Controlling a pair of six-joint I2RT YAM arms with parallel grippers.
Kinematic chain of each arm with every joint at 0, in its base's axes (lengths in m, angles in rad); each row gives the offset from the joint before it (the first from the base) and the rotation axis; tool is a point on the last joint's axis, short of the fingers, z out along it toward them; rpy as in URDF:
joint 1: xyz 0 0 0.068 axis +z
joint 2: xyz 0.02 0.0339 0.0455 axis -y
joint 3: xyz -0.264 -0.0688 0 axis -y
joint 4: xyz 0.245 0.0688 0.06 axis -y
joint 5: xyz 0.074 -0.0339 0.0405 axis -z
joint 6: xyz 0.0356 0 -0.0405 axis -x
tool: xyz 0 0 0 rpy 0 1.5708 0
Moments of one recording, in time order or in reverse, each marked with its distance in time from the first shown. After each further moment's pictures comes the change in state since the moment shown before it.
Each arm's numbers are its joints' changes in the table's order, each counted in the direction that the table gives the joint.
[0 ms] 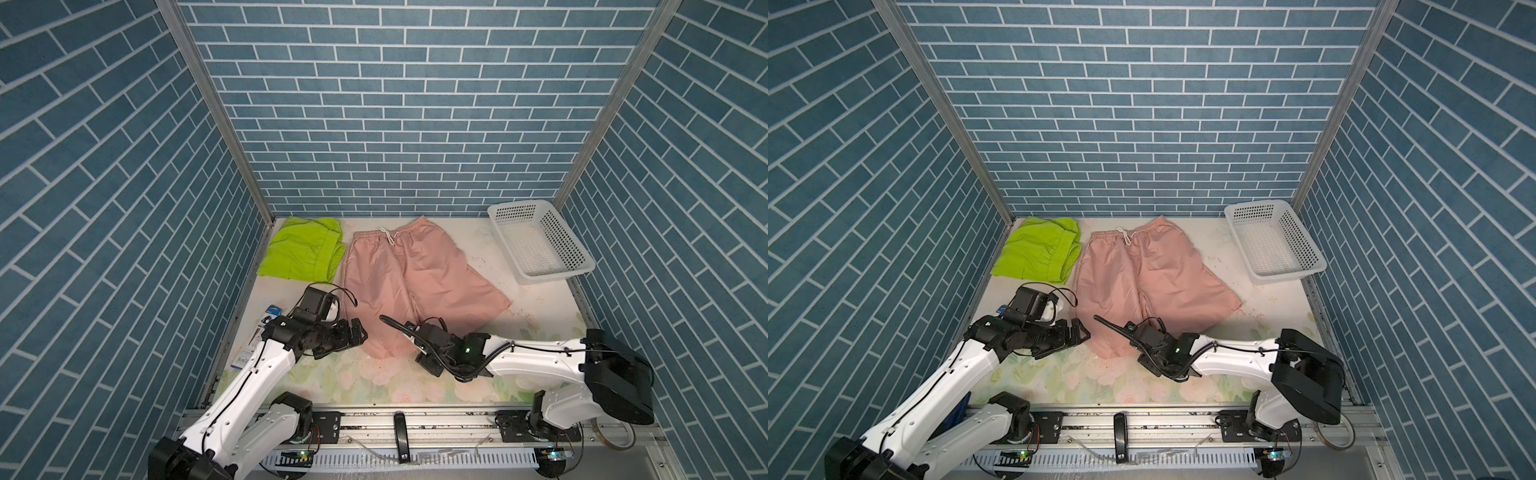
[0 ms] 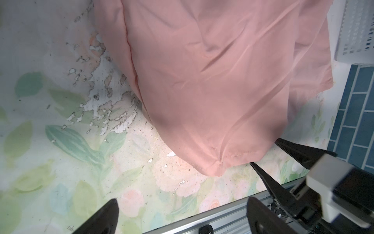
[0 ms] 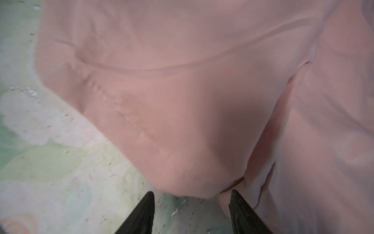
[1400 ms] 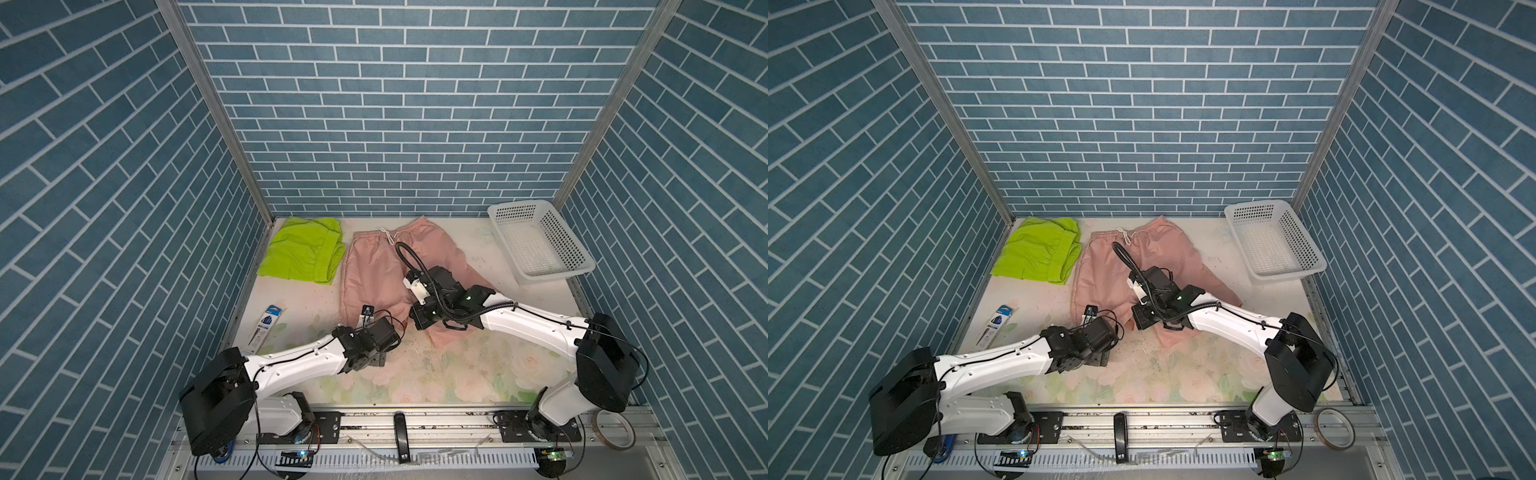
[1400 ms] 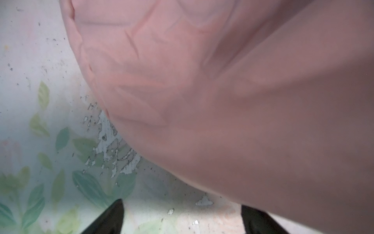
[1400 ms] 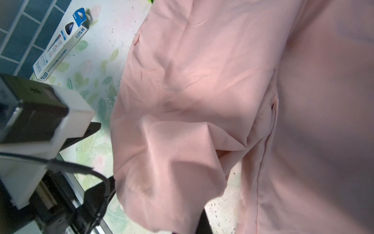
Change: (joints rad) left arm -0.604 -0.365 -0.048 0.218 -0.740 0.150; right arm -0.285 -0.050 0.318 -0.111 -0.459 -0.262
